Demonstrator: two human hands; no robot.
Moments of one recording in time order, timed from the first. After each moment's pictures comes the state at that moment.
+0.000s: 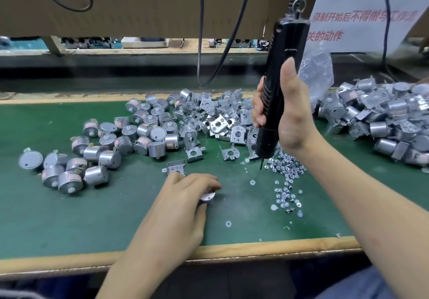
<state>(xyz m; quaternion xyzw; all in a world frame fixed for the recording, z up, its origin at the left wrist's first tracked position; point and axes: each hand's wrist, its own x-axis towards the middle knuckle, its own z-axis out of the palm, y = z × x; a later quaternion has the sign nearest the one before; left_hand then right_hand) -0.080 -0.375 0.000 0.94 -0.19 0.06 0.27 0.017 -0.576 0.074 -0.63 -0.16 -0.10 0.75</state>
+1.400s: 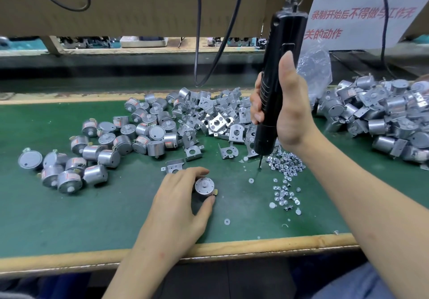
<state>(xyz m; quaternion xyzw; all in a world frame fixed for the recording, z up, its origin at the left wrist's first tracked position) -0.074 -0.380 -0.015 0.94 -0.13 0.09 0.31 0.019 -0.576 0.075 -0.63 -0.16 -0.11 0.75</state>
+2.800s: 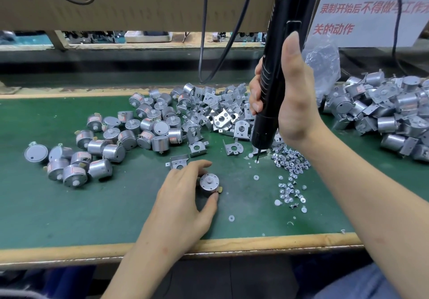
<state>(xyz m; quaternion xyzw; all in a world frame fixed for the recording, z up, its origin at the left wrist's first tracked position) -0.075 -0.380 -0.017 0.93 -0.13 0.09 0.33 0.010 -0.562 0.089 -0.63 -0.17 -0.12 0.74</state>
